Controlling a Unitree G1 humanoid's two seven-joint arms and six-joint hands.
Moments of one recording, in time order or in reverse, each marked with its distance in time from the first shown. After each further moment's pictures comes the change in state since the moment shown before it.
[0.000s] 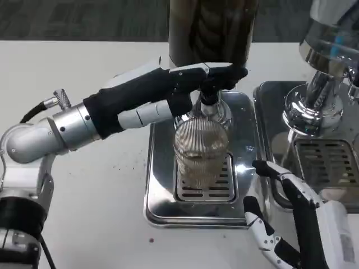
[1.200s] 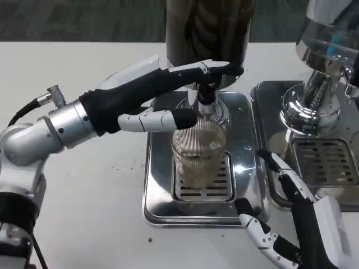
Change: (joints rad) left arm -0.034 0.047 -0.059 0.095 0.115 -0.224 0.162; right arm -0.003 -0.001 -0.023 -0.025 0.106 -0.002 0.151
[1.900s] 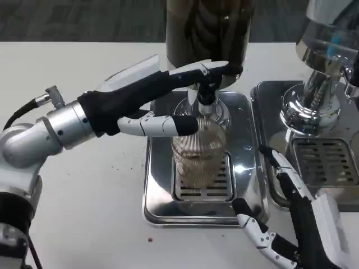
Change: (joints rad) left arm 0.000 0.023 -0.030 0.006 0.042 -0.061 0.061; right arm -0.004 0.001 -0.004 -0.007 0.003 0.000 0.029
